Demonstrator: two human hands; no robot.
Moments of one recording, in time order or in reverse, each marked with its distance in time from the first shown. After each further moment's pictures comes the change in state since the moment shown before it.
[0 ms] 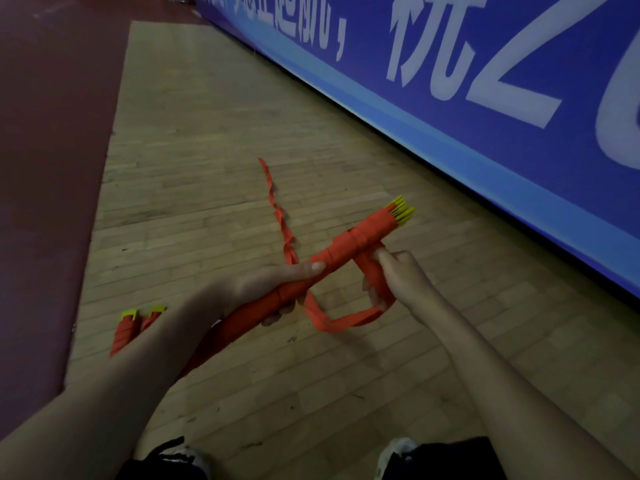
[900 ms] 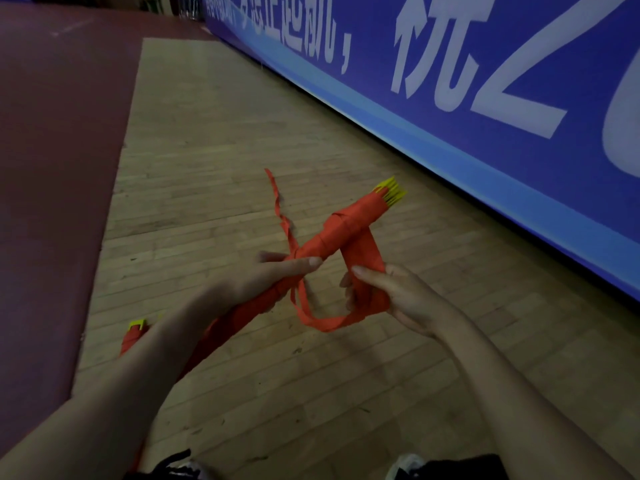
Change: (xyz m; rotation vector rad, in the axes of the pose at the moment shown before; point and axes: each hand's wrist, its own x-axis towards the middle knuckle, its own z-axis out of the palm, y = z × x) left_hand 0.004 -0.002 -0.032 0.150 0.321 0.058; right_hand -0.013 -0.014 0.003 0.369 -0.444 -0.009
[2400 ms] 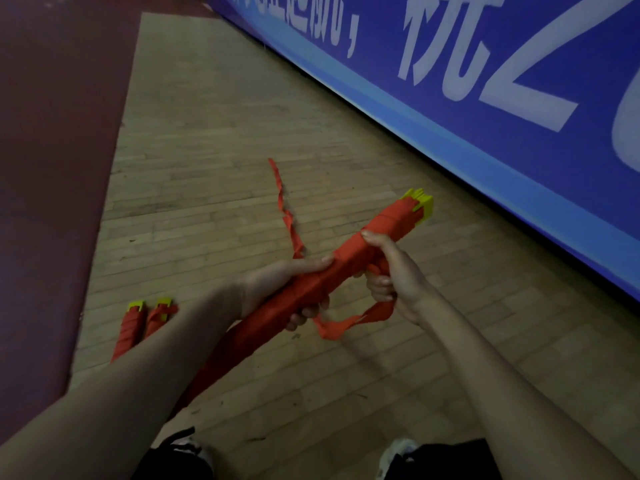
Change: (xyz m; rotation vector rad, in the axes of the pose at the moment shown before) left_hand 0.022 -0.029 0.019 -0.202 -0.418 -0.127; right_hand 0.023 0.013 0.001 -0.033 0.250 0.037
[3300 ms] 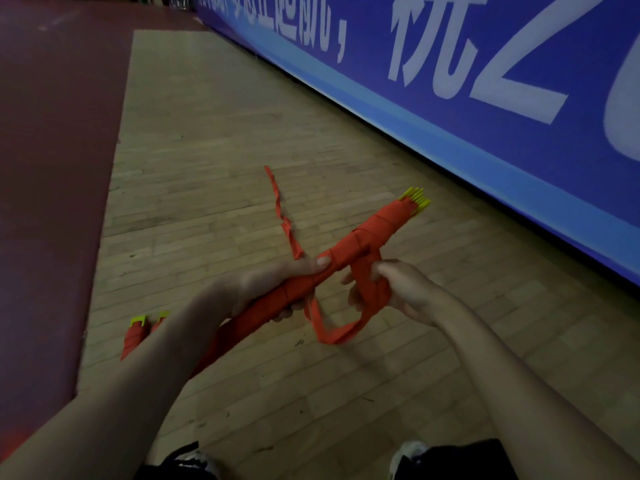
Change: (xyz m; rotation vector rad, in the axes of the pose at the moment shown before) left_hand -0.018 0.024 0.003 0.038 0.074 -0.066; right_hand -0.007 -0.001 -0.013 -0.069 -0.172 0.105
